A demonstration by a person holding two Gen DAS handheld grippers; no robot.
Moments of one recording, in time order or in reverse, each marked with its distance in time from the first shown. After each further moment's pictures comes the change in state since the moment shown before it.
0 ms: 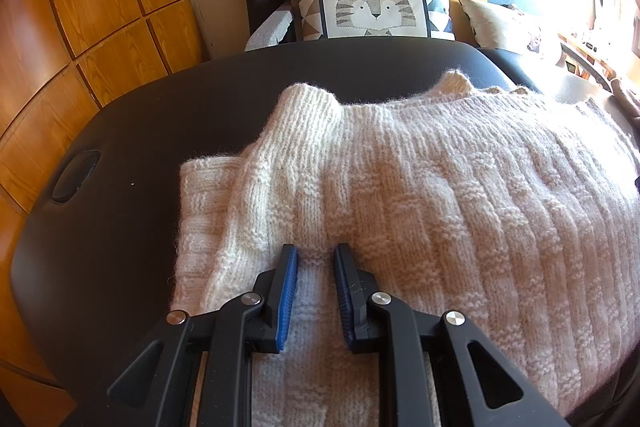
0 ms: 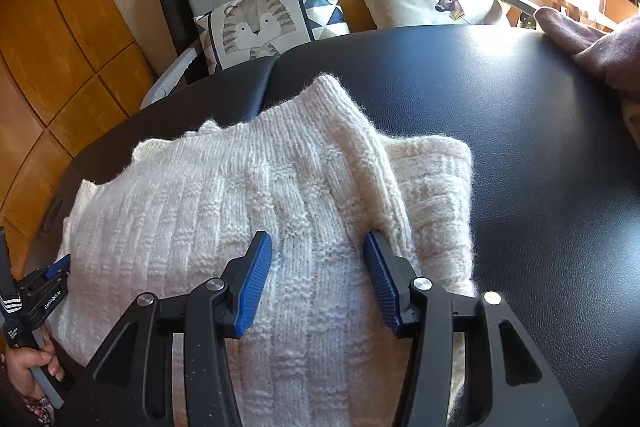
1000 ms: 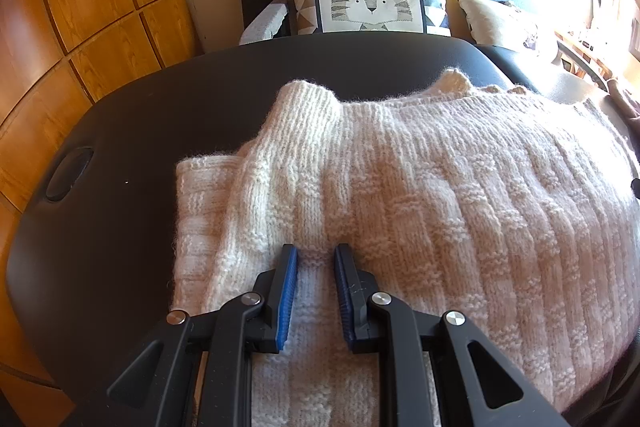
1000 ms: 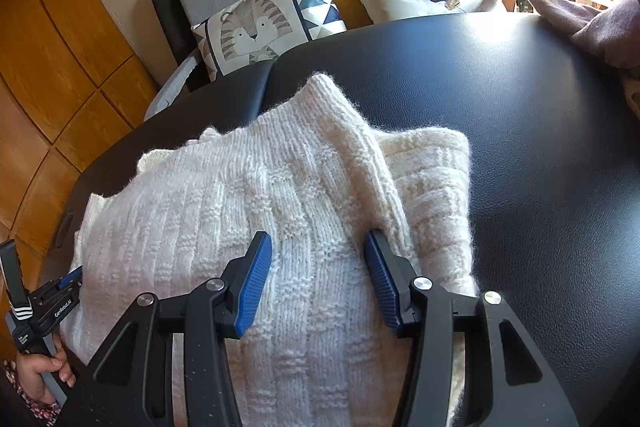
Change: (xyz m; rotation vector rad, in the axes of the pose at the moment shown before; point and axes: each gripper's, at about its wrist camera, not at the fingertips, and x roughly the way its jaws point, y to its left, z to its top) left arm 0.001 0.003 0.004 0.001 0.032 -0.031; right arm -0.003 -0.005 -0.002 0.064 0.000 0.032
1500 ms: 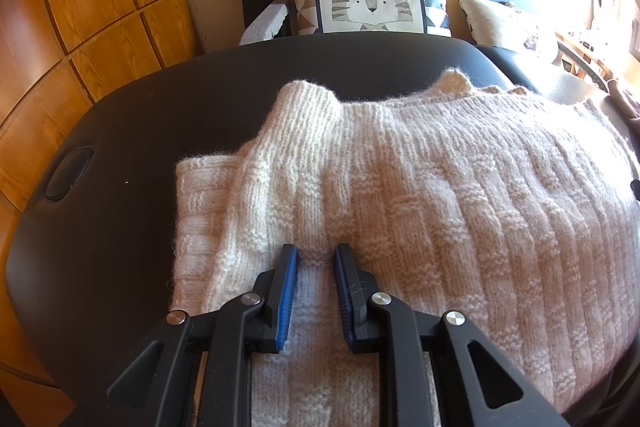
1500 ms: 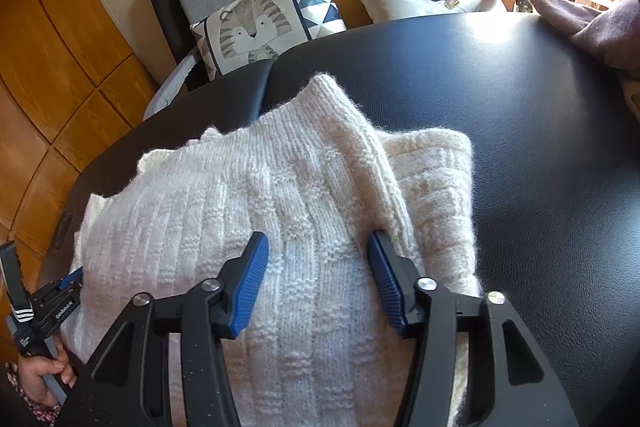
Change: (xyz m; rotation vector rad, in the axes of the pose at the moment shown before) left arm -0.001 0.000 -0.001 -0.006 0.000 0.000; right arm -0.001 0.004 0.006 0.009 0.018 0.026
